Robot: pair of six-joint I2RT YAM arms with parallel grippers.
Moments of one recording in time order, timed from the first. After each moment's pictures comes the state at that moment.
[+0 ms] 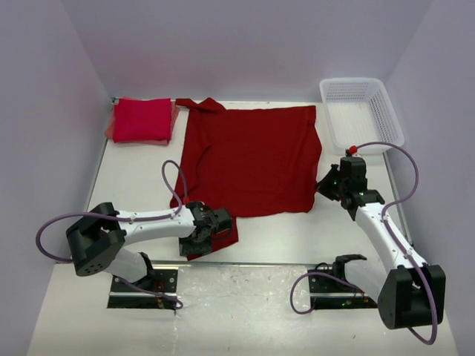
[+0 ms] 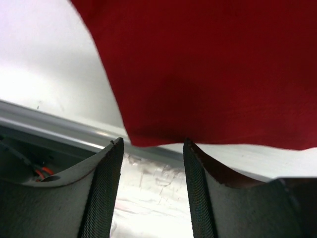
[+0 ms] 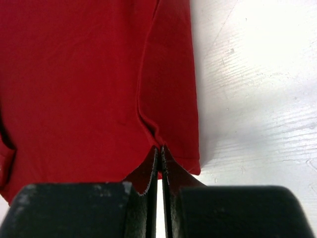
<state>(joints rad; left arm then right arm) -1.08 1.44 0.77 -1.04 -0.25 -1.28 0.09 1.04 0.65 -0.37 -0.06 0.63</state>
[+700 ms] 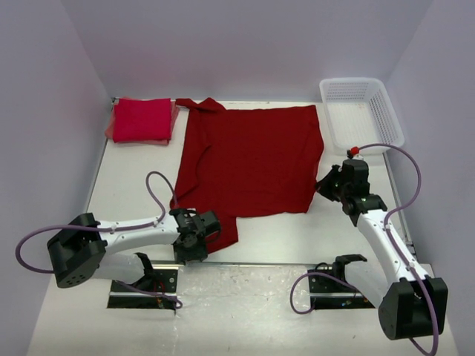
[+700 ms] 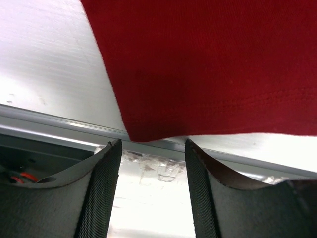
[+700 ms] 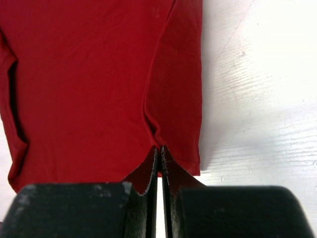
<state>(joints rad) -1.04 1.32 0.64 -0.94 -0.14 -1.28 0.09 0.97 0.62 -0.36 -0.08 0.63</state>
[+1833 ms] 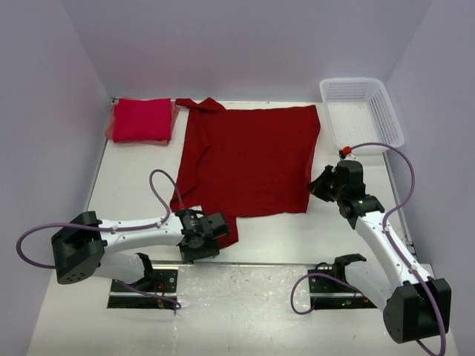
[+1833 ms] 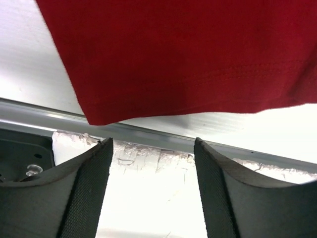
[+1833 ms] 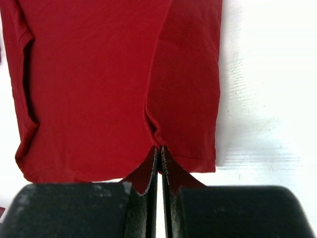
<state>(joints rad) -1.13 1.32 0.70 -0.91 -0.15 -1.42 0.17 0.94 0.61 -0.34 -0.10 0.63</state>
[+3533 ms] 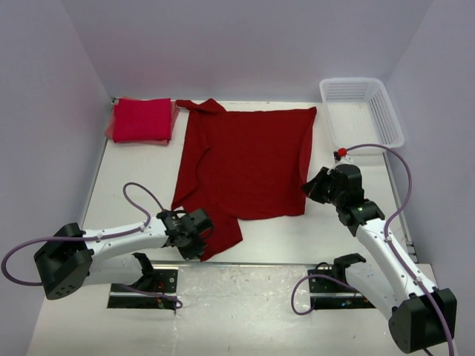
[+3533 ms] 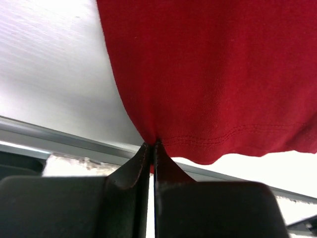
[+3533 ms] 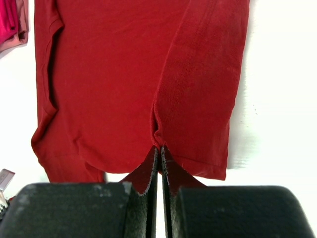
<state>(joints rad) -0.98 1.19 0.52 -0.79 -0.12 -1.54 0.24 0.86 0.59 -0.32 -0.12 0.62</state>
